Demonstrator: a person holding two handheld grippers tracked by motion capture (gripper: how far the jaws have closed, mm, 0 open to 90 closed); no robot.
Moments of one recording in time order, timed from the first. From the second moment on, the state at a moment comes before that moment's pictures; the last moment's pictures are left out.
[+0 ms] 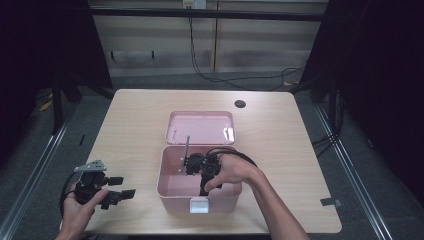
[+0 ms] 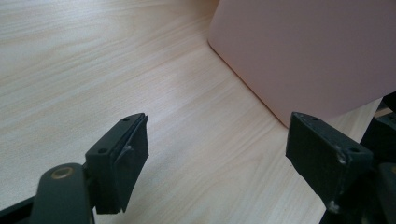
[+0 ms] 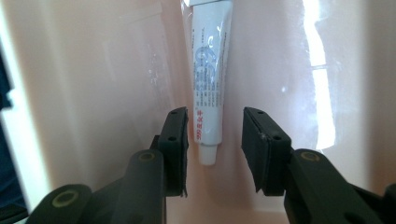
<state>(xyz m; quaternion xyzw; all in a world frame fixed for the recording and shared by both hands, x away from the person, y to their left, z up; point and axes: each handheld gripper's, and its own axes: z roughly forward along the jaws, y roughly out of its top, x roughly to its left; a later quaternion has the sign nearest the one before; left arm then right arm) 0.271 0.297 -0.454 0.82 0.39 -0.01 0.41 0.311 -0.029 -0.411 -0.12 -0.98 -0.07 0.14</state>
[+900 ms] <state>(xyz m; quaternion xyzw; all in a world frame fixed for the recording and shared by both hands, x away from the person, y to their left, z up) 0.271 0.296 -0.454 0.82 0.39 -0.01 0.41 0.308 -0.065 -0.358 -0.14 -0.98 -0.09 0.09</state>
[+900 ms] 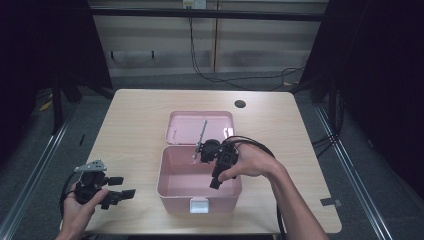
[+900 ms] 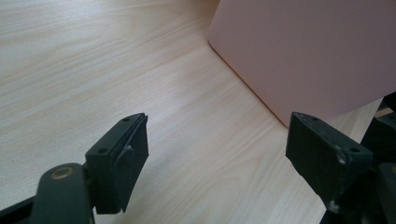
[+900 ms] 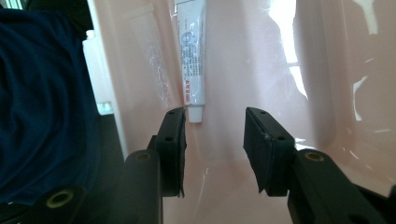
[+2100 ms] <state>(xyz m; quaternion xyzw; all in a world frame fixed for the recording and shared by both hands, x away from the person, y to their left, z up) 0.271 0.297 -0.454 0.82 0.39 0.00 0.41 0.284 -0.162 -0.320 -0.24 -0.96 -0.14 0.03</state>
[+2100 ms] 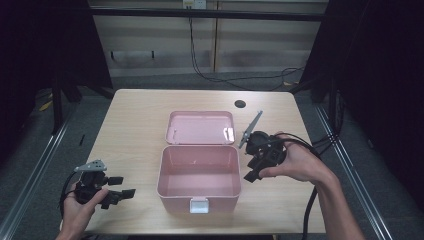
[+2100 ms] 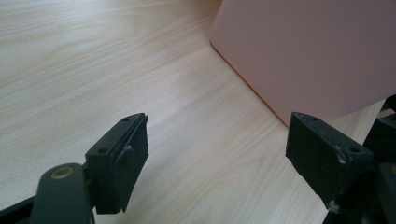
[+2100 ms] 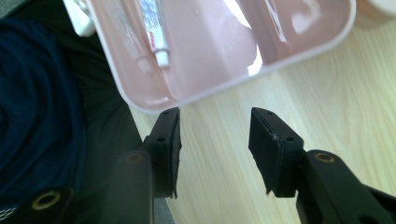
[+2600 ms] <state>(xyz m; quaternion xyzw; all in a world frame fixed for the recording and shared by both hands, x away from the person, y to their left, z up) 0.271 0.296 -0.454 0.82 0.39 0.00 0.41 0.278 -0.210 -0.358 -0.33 -0.93 -0.15 0.02</state>
